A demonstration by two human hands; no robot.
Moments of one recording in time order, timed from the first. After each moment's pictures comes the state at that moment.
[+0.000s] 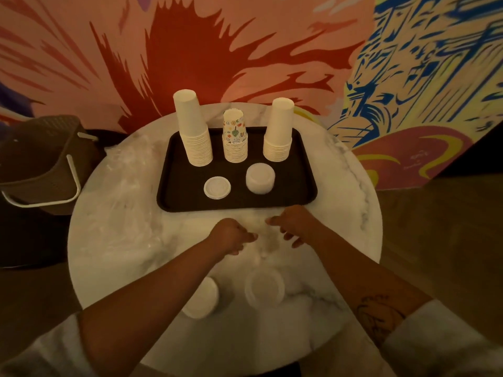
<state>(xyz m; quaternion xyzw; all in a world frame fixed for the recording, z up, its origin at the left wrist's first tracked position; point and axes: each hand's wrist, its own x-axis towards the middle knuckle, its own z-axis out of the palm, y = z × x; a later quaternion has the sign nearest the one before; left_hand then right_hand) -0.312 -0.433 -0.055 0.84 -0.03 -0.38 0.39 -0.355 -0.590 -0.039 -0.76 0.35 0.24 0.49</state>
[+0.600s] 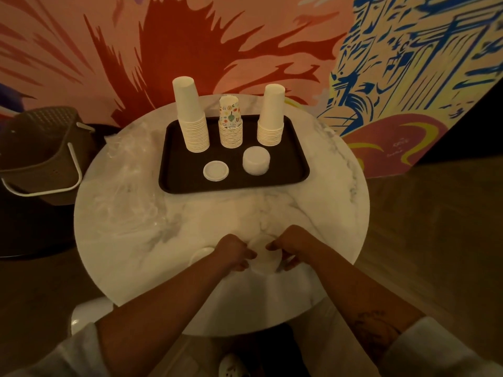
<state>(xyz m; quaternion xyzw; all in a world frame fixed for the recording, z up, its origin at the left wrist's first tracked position) -0.383 -0.398 -0.084 0.80 0.02 -0.44 0.40 -0.437 -0.541 -0.062 -0.70 0.40 0.29 0.51</state>
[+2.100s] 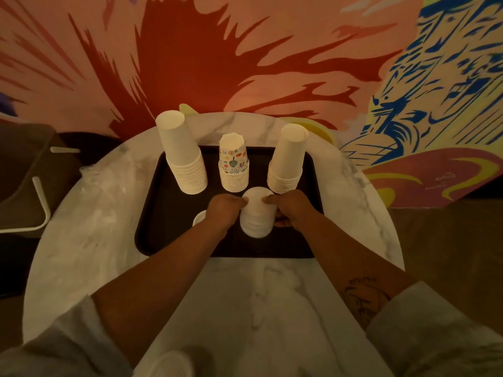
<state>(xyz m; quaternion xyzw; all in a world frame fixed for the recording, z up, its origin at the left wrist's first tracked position) -0.174 -0.507 -0.048 0.80 0.10 -0.25 0.54 -0.207 -0.646 -0.047 -0.65 0.38 0.15 0.64</state>
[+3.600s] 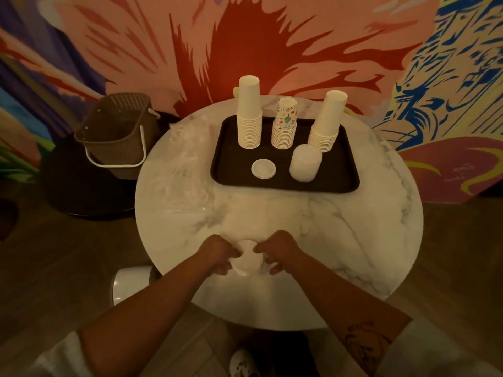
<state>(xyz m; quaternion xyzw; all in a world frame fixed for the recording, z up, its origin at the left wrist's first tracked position) -0.372 -0.295 -0.072 0.80 0.14 -0.39 0.43 -0.408 -0.443 -0.063 -0.72 0.32 0.29 0.55</state>
